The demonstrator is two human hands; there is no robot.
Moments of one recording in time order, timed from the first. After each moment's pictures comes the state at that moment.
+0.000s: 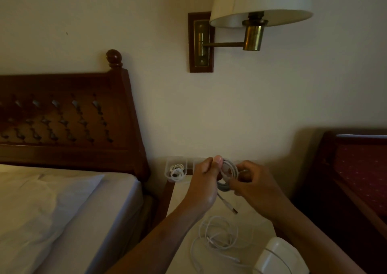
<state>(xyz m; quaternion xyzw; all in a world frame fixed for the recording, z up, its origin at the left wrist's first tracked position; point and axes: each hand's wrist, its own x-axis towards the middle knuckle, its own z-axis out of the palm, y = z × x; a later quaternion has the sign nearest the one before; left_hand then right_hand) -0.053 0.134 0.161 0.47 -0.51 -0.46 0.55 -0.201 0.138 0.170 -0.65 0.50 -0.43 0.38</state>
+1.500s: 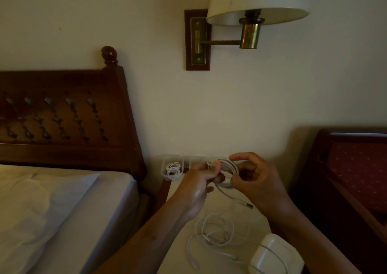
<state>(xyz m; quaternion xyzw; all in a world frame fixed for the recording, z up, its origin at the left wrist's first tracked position) -0.036 0.144 0.167 0.43 -0.49 -0.58 0.48 -0.210 0.148 0.172 -0.65 0.41 -0.51 0.39</state>
